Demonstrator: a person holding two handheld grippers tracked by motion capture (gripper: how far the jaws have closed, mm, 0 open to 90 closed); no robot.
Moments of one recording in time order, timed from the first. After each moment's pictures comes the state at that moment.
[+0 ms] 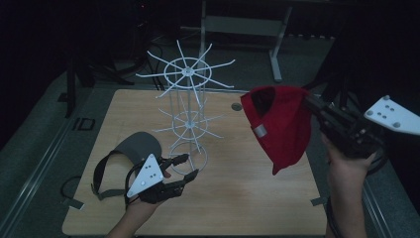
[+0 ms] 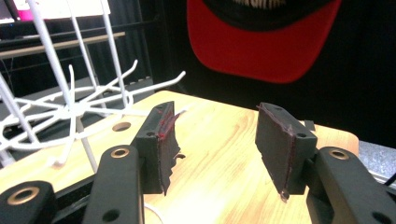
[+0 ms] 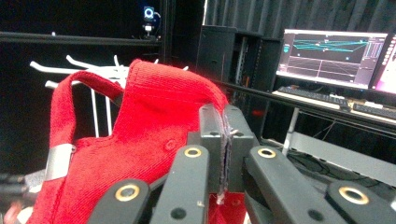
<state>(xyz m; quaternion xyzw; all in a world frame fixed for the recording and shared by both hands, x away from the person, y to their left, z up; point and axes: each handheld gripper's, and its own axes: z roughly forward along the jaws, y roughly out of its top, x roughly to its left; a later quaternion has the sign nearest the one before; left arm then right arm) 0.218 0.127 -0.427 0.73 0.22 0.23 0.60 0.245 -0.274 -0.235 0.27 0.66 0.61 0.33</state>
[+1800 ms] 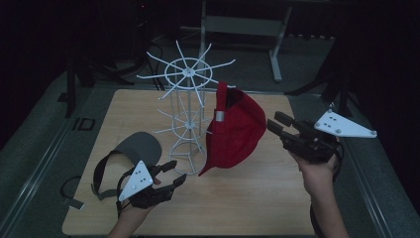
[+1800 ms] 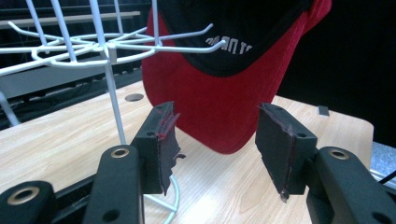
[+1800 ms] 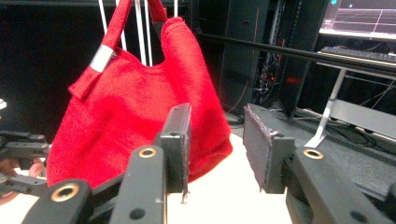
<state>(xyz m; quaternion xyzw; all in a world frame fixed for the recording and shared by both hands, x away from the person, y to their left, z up) 0.216 0.150 -0.458 0.73 0.27 0.23 0.59 0.270 -0.253 -0.305 0.27 0.72 0.59 0.26</state>
